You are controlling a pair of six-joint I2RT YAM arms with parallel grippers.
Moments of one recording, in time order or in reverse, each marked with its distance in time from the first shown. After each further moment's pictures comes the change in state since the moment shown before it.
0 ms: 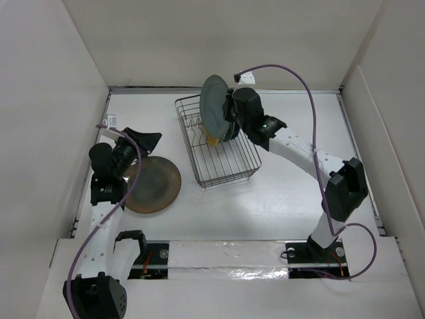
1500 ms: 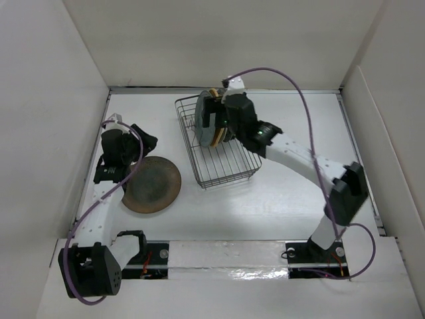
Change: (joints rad) left arm -0.065 0.207 0.116 -0.305 -0.361 0.200; right arm 0.102 0.056 0.074 -0.044 0.055 -0.046
